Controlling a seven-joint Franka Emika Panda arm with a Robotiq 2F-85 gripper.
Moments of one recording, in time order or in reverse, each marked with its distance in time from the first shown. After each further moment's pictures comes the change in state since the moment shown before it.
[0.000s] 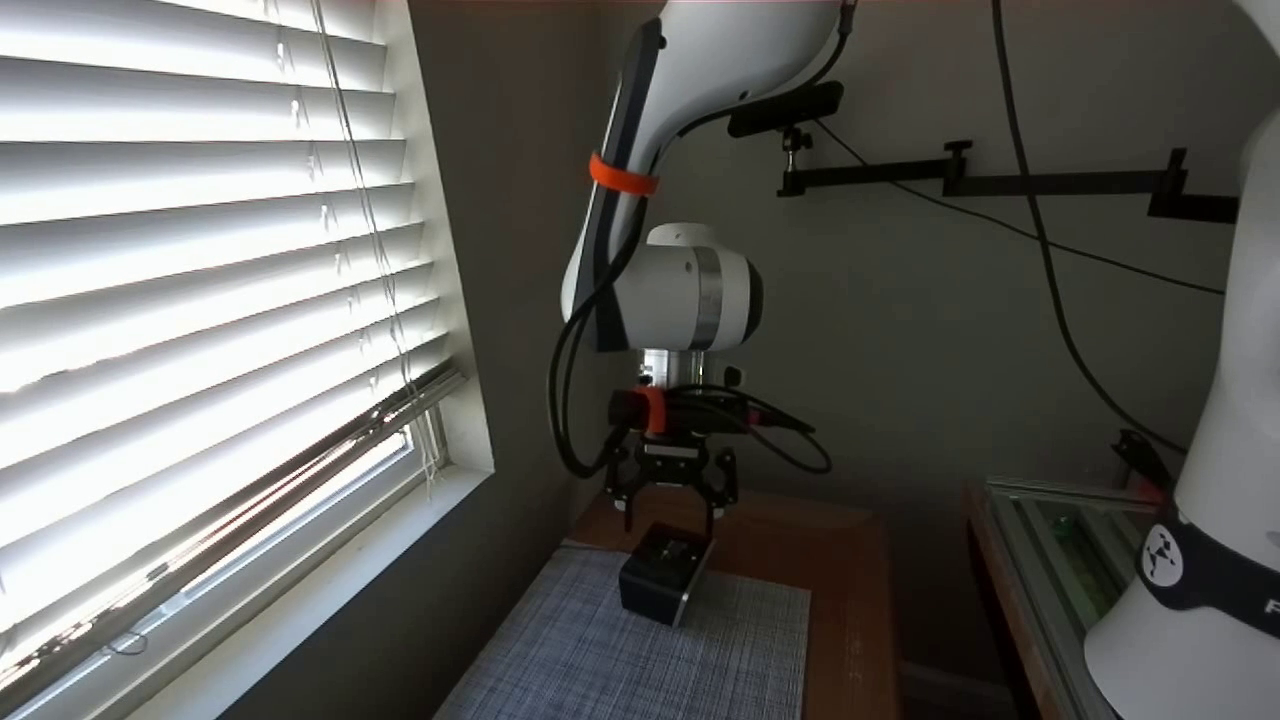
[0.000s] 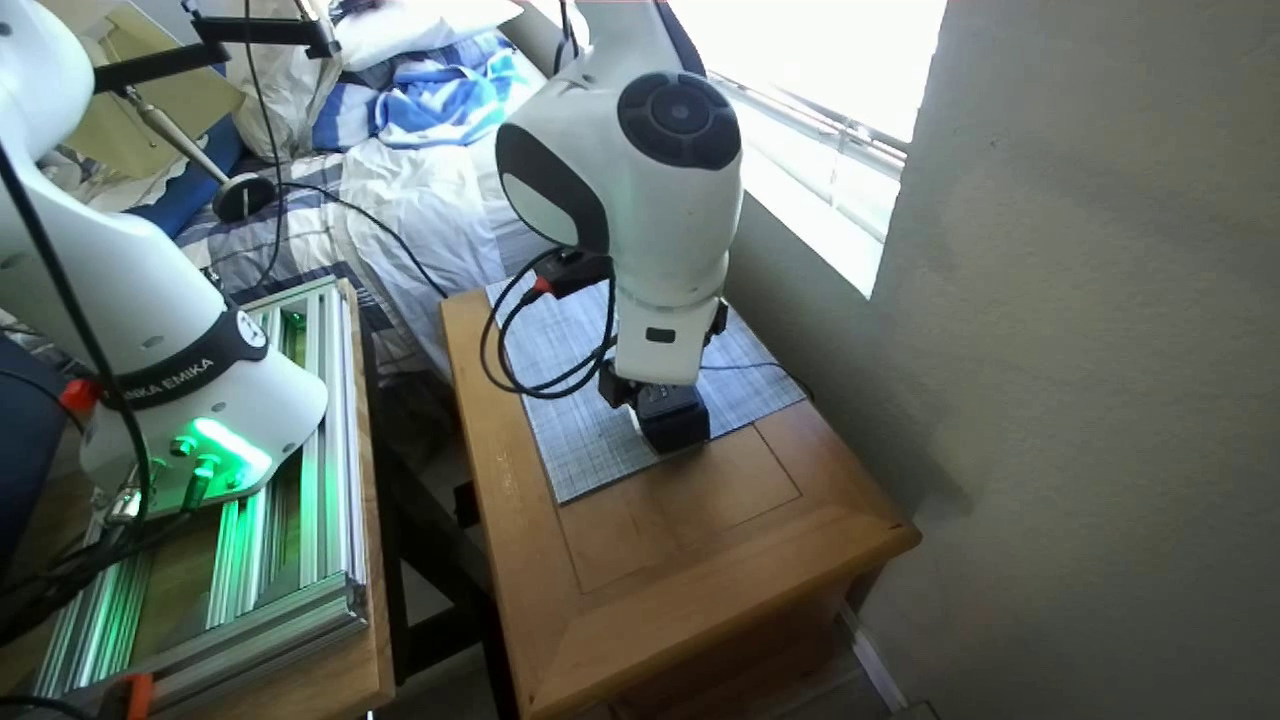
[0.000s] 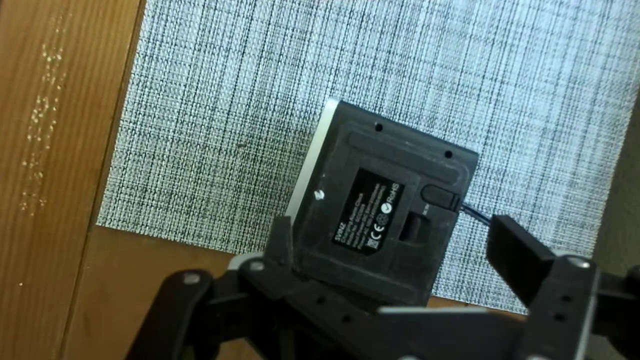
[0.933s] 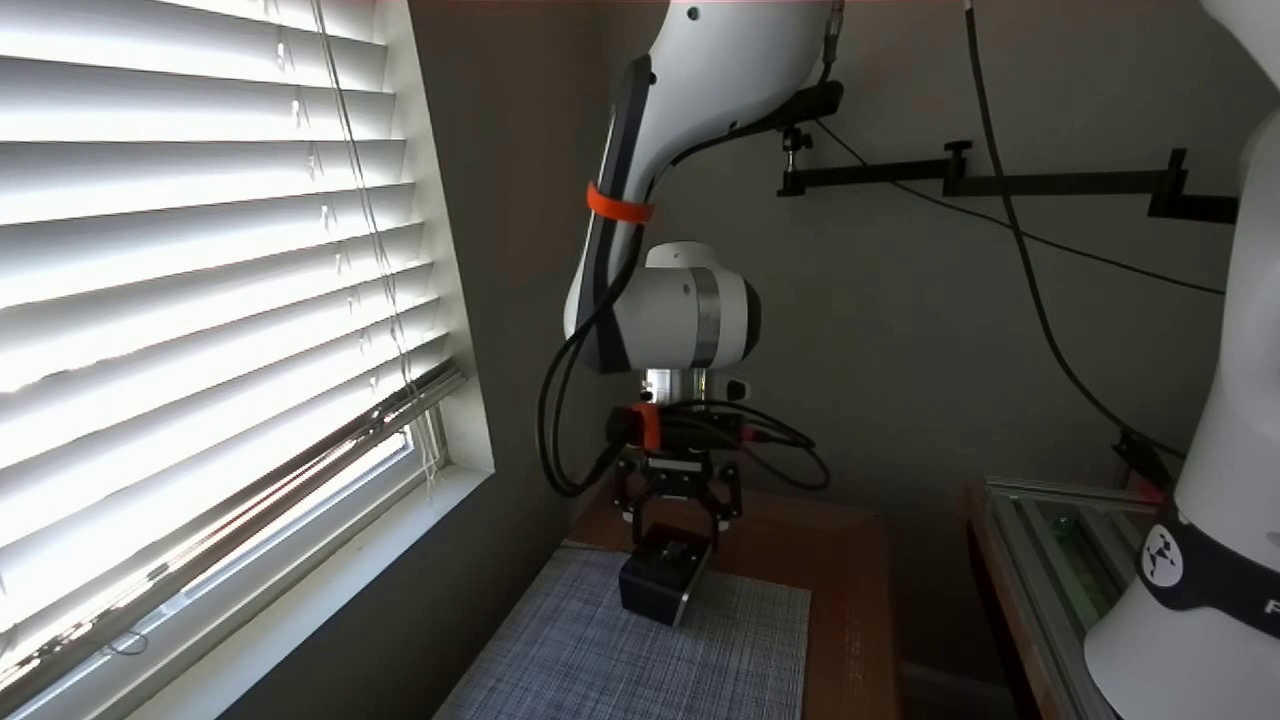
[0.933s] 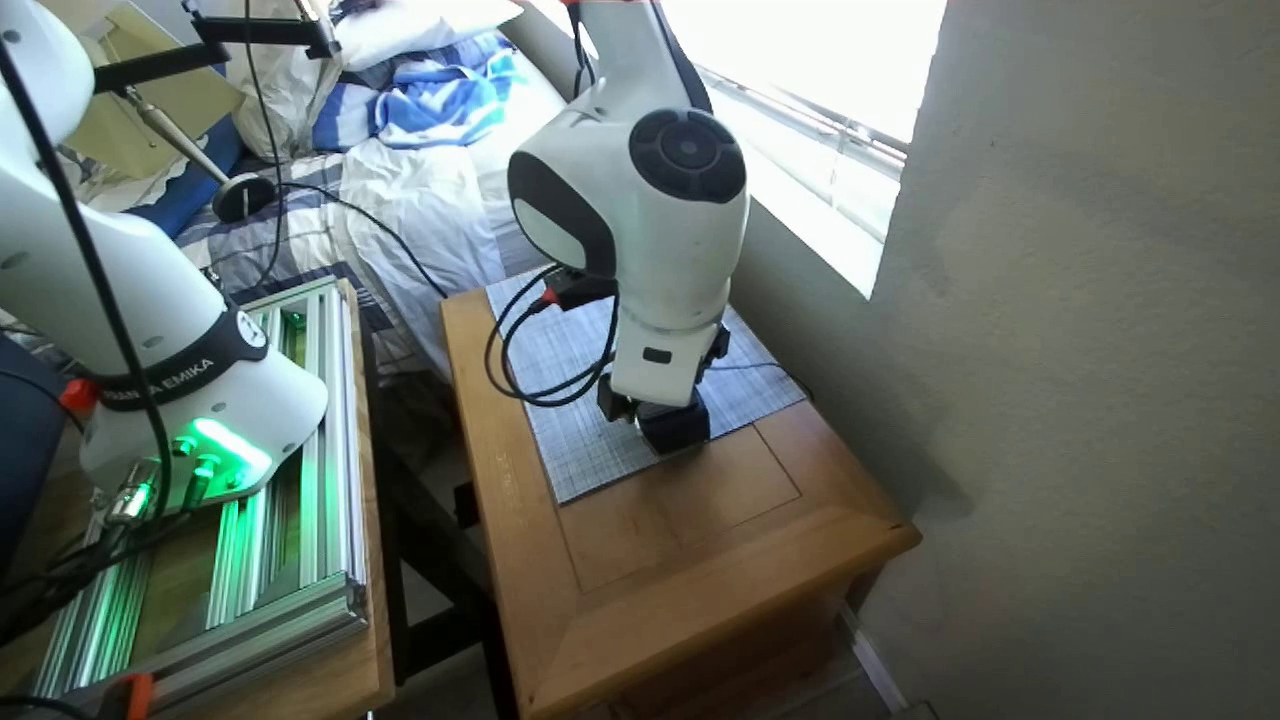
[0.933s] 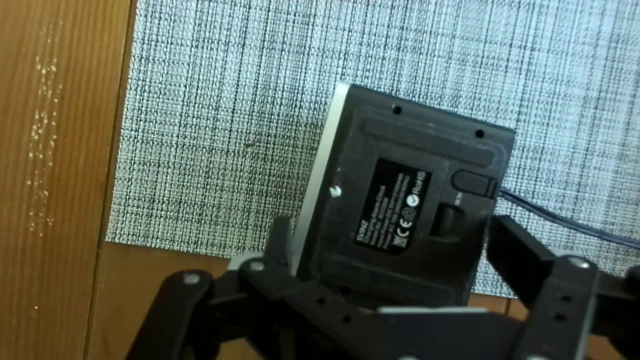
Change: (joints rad) arm 0.002 0.061 -0.005 0.026 0.000 0.017 0.082
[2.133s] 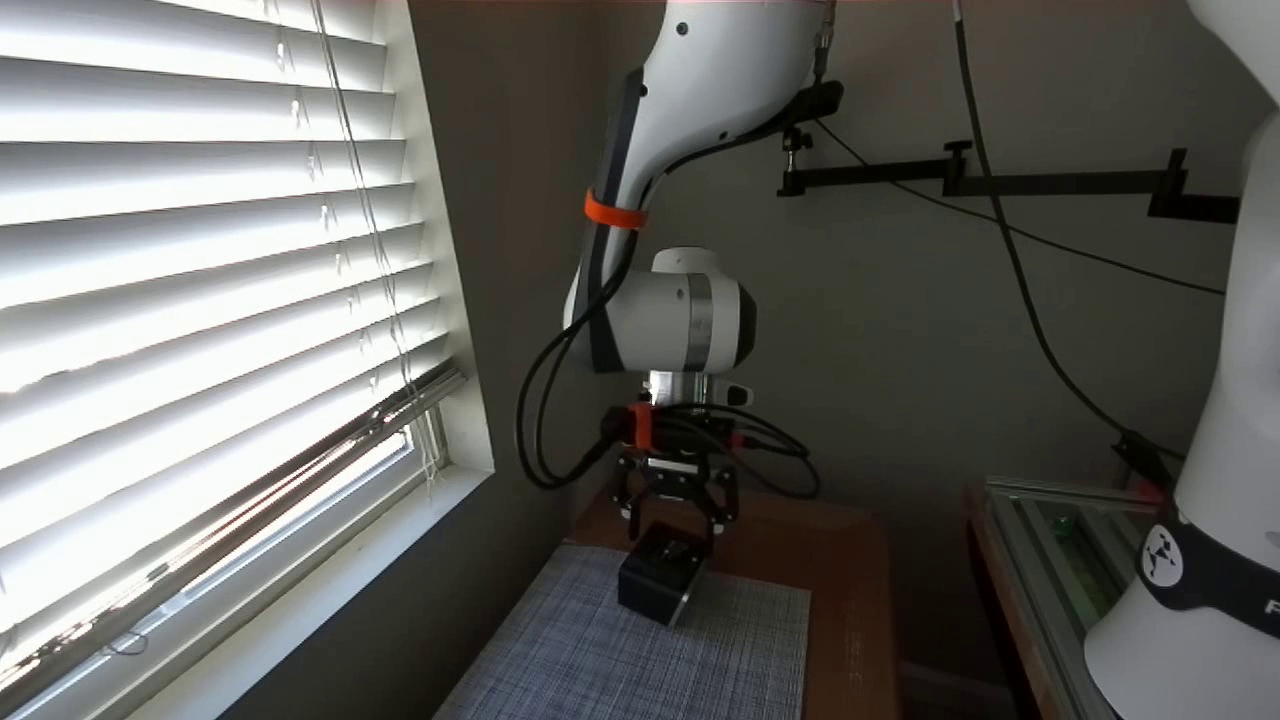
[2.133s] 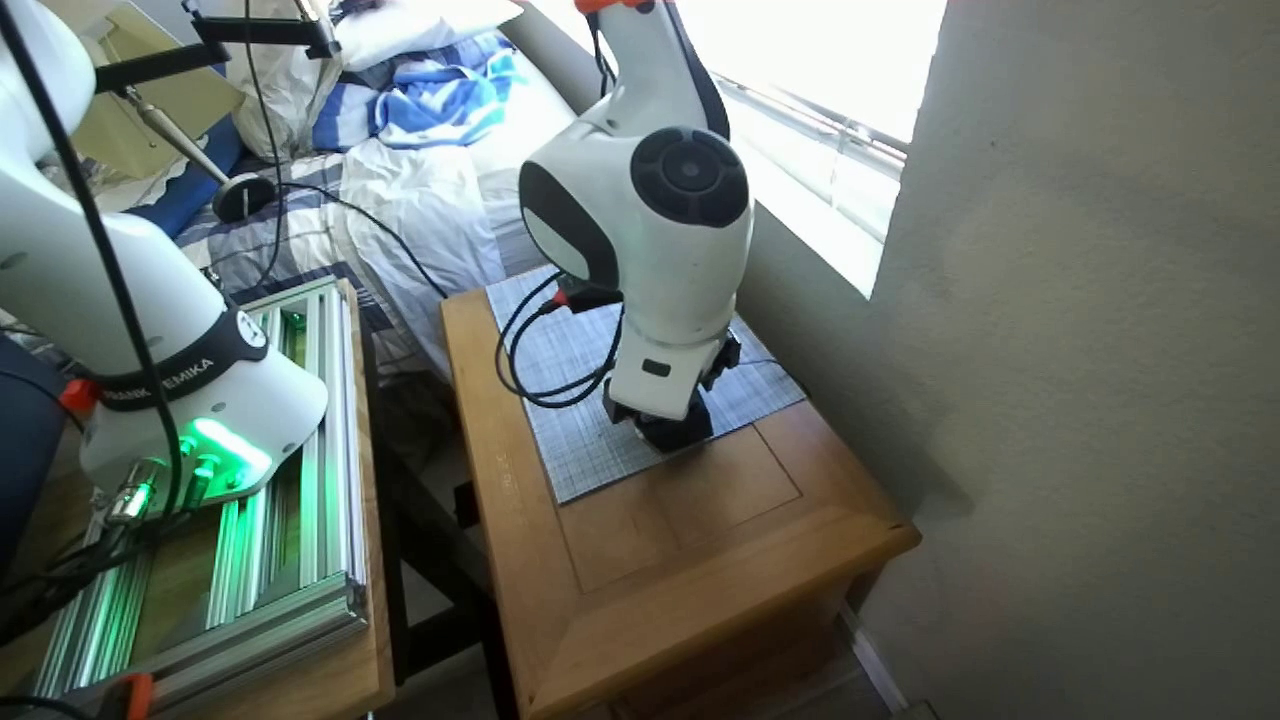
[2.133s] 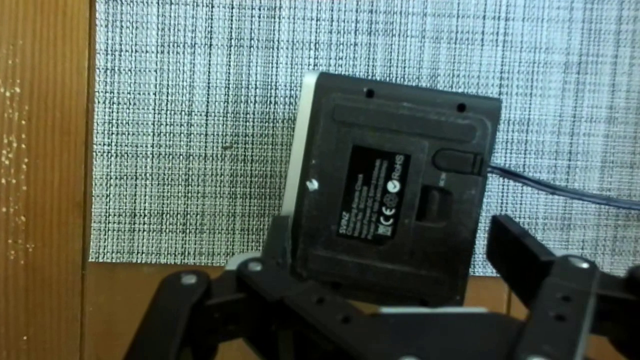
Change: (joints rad) arm -0.010 0.030 -0.001 0.028 0.085 0.001 0.012
